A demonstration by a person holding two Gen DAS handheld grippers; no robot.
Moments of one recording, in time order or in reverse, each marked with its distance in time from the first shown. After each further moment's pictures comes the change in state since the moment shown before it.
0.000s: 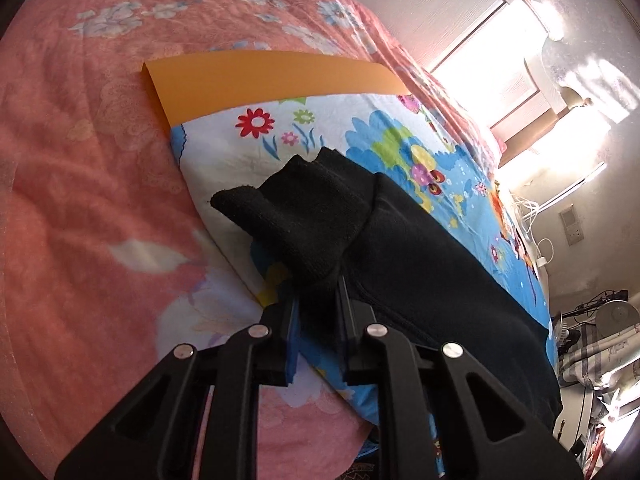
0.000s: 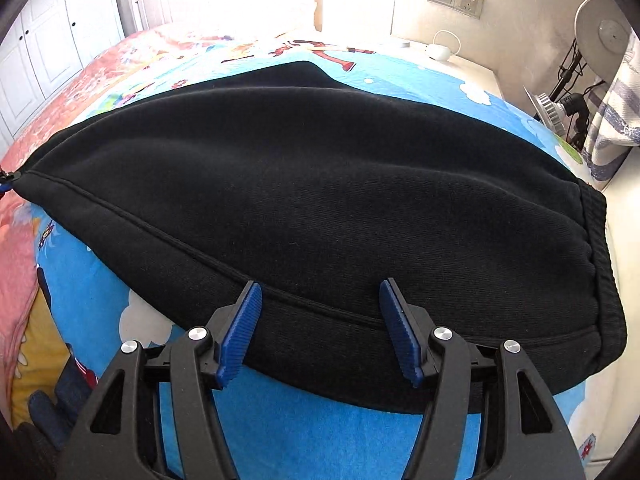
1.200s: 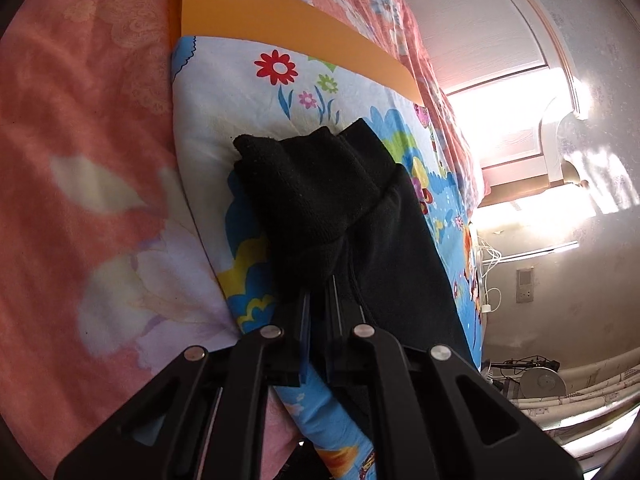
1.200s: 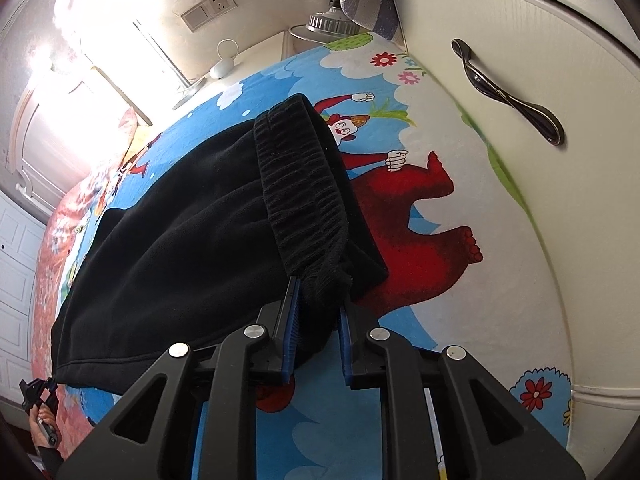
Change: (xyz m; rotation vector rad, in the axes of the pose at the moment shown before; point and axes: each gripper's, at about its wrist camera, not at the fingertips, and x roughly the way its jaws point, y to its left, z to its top) left arm 0.027 0.019 0.001 -0.295 0.040 -0.215; right arm -0.051 -0.227 -0.068 0.713 -0.025 0.000
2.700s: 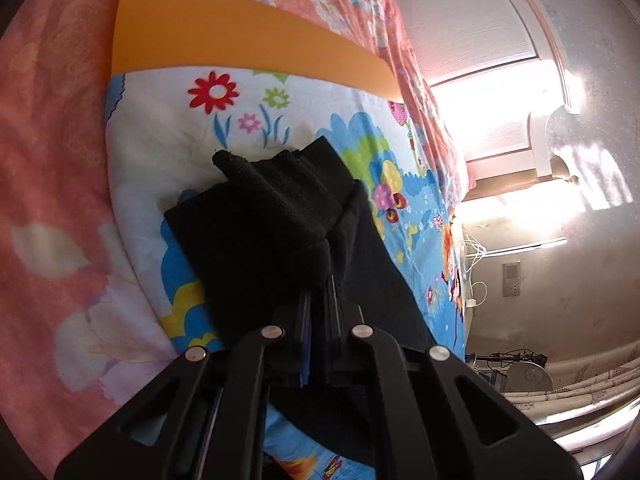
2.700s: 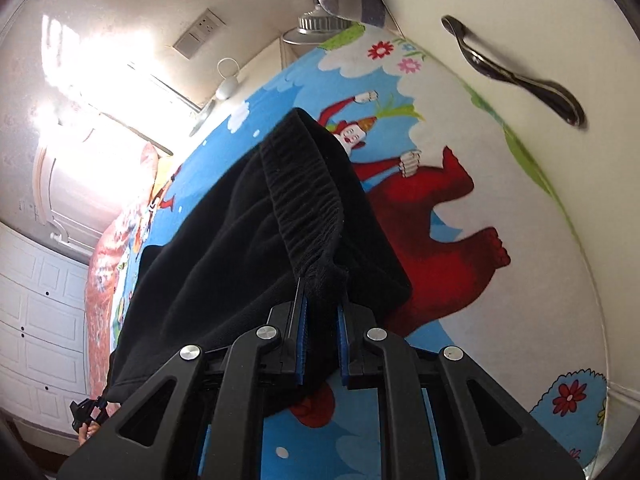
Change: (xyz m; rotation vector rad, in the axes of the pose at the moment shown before) left arm 0.016 -0.028 0.027 0.005 0.070 -0.015; right arm 0.004 -0.023 0.013 0.172 0.036 0.174
